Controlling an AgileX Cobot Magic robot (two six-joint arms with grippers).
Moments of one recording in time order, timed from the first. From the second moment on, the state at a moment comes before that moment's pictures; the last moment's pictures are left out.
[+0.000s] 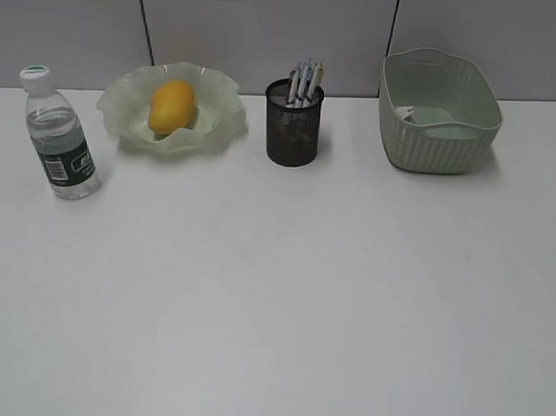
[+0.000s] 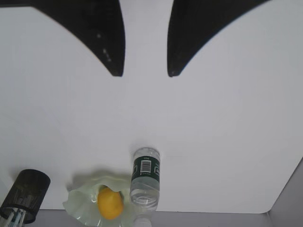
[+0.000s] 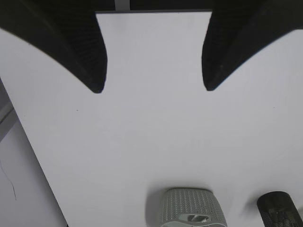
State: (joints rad) left arm -0.06 -0.01 -0.52 -0.02 1.07 -0.07; right arm 0.10 -0.01 -0.50 -0.07 1.04 0.05
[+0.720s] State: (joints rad) left arm -0.06 -0.01 -0.52 -0.02 1.07 -0.07; right arm 0.10 -0.01 -0.50 -0.07 1.04 0.05
